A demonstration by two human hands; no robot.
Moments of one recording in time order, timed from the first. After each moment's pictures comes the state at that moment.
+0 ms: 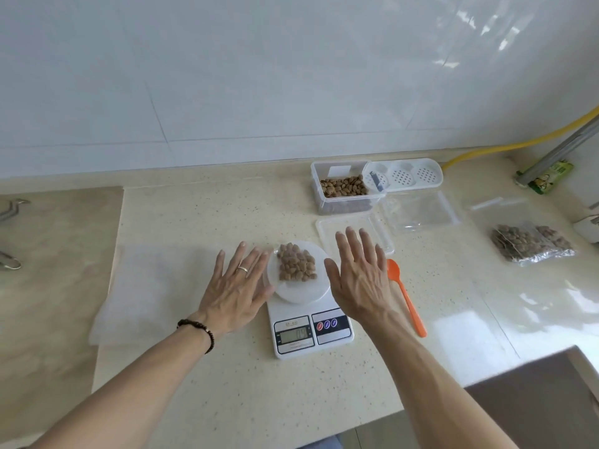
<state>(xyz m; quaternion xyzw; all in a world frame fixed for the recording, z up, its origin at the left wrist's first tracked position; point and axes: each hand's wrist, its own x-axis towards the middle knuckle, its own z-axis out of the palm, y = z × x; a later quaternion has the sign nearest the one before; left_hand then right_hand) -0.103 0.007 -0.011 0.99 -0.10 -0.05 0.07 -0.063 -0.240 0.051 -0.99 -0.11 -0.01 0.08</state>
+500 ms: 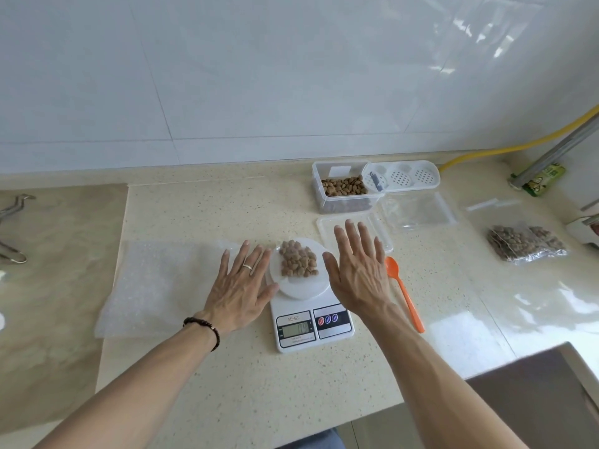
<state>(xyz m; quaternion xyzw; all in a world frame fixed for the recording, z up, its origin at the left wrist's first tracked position) -0.110 0.001 -0.008 0.99 -0.10 -0.03 0.10 -0.068 -0.231 0.069 -0.99 -0.12 0.01 0.05</state>
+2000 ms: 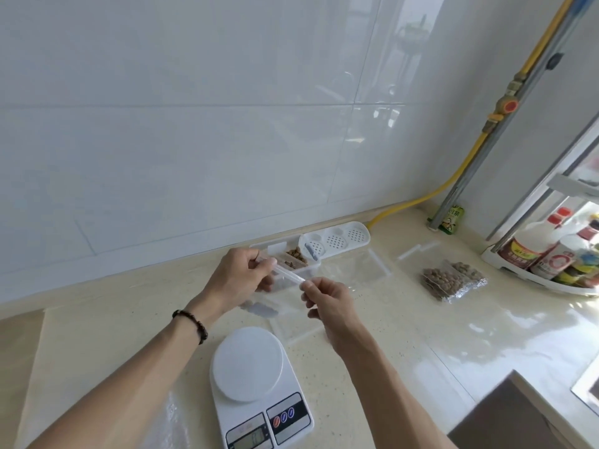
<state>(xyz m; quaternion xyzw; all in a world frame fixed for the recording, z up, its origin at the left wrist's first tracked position) 0.016 -0.083 0.177 0.81 -0.06 -0.06 0.58 -0.025 -0.264 0.152 -0.71 0.12 0.05 0.70</state>
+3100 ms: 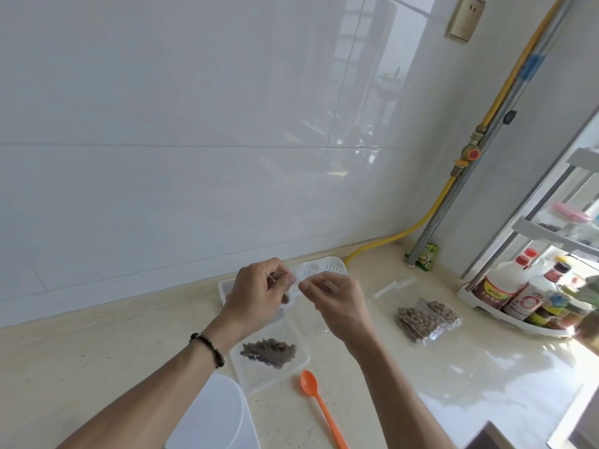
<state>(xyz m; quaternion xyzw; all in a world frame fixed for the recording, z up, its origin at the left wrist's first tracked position) 0.034 -0.168 0.217 0.80 -0.15 0.08 0.57 0.009 -0.329 0.229 -0.81 -0.02 -0.08 0.58</state>
